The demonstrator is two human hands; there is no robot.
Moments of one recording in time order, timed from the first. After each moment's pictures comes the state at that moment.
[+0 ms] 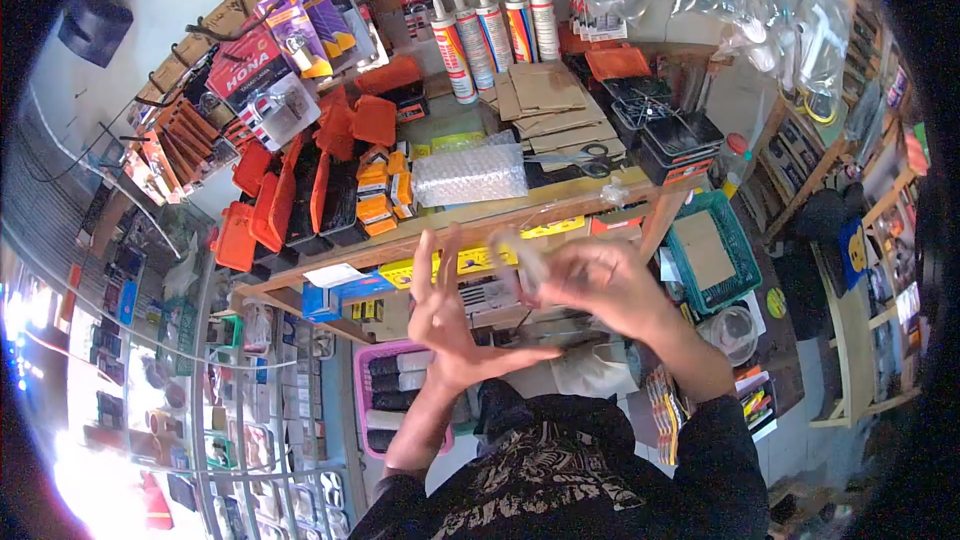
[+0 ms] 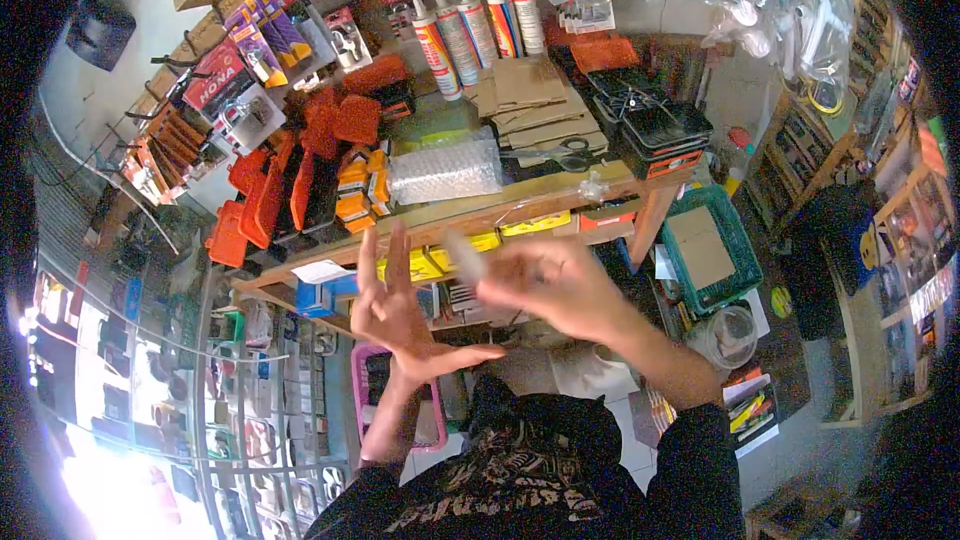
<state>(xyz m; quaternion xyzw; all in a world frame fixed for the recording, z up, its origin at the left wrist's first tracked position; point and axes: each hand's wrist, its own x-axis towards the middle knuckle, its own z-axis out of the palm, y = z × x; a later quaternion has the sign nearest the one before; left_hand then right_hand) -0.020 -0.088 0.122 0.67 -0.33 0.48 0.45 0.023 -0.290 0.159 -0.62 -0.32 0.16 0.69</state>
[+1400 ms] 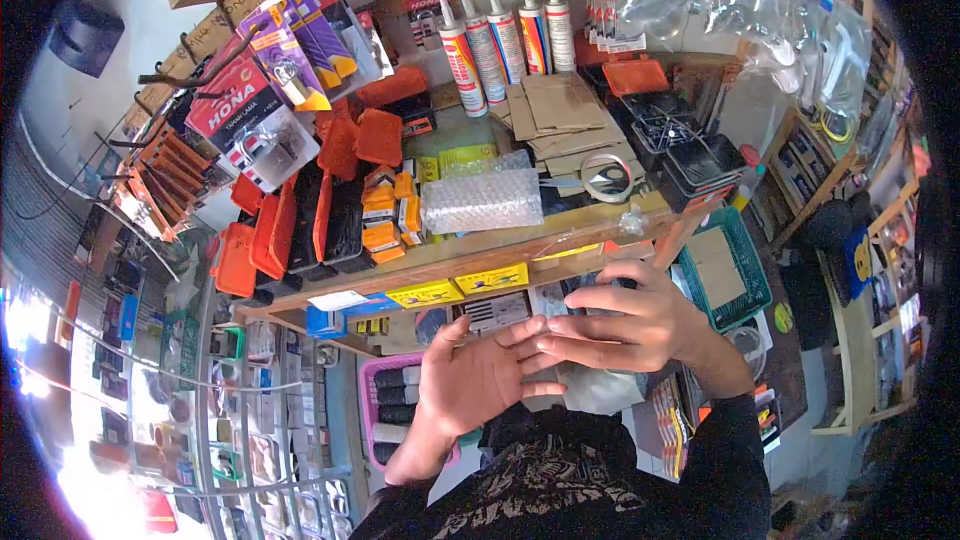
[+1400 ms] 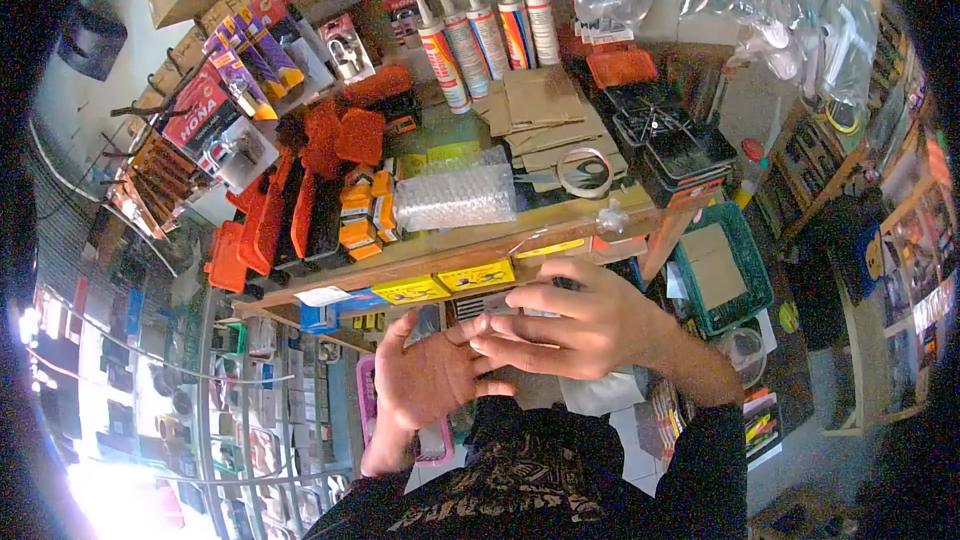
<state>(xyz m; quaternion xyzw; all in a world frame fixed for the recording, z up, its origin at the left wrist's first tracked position) -0.031 -0.065 0.126 0.11 -0.09 -0.32 0.94 0.062 -0.298 0.184 -0.64 -0.66 -0.36 0.17</state>
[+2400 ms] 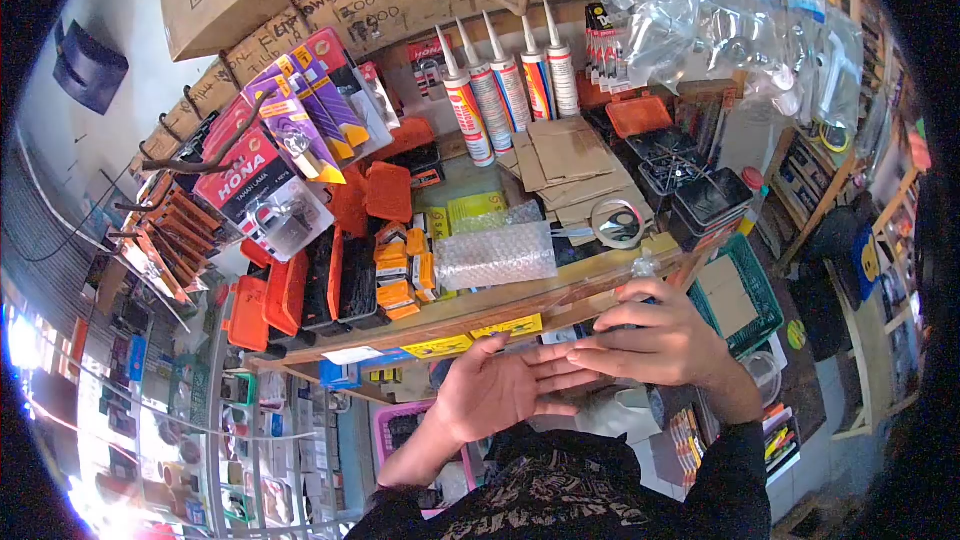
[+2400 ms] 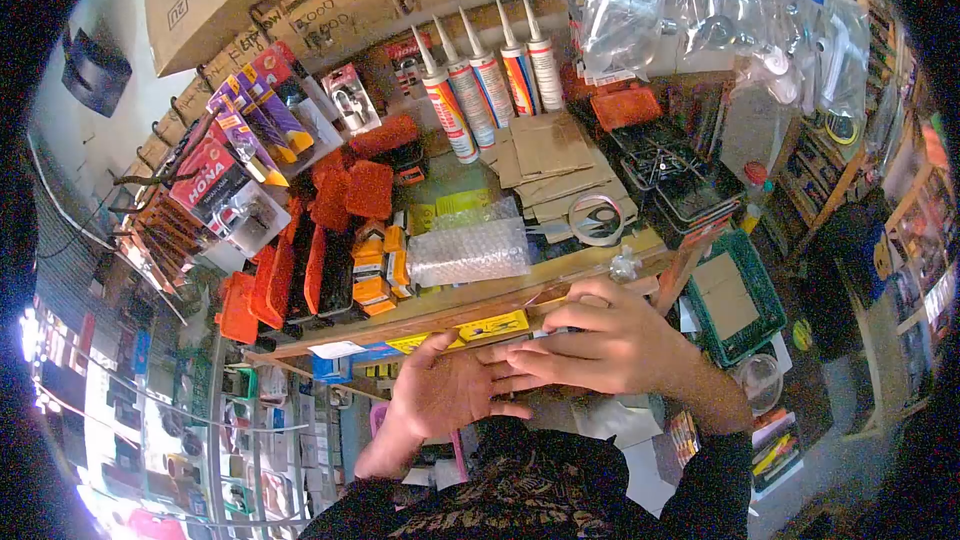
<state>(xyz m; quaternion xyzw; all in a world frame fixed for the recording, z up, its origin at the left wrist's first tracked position) 0.023 -0.047 0.144 0.24 -0.08 -0.42 0.87 0.078 -0.299 0.195 -0.70 -0.60 -0.32 0.19</state>
